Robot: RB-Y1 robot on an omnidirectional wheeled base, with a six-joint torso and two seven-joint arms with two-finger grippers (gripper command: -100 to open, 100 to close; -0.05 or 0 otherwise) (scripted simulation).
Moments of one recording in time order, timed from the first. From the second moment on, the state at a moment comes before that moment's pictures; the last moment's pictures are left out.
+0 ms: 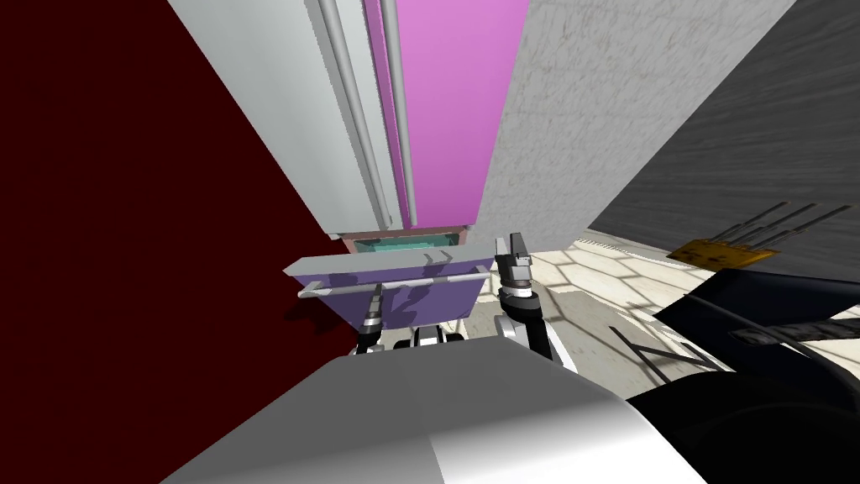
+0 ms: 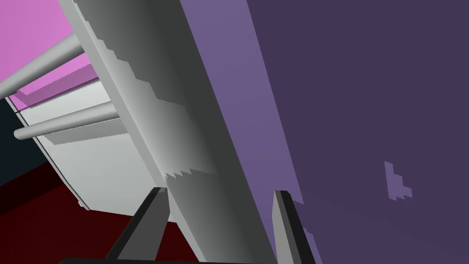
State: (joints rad) left arm 0.19 0.03 0.00 -1.16 -0.09 -1.02 -0.24; right arm 0.50 -0.05 -0.04 -2.29 0.10 -0.64 0.07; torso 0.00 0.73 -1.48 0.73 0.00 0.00
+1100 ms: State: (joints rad) left arm 0.09 0.05 0.01 -1.25 -0.09 -0.83 -0.21; right arm 0.50 -0.05 -0.04 -2.29 0.10 -0.64 0.07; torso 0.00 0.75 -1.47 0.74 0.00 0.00
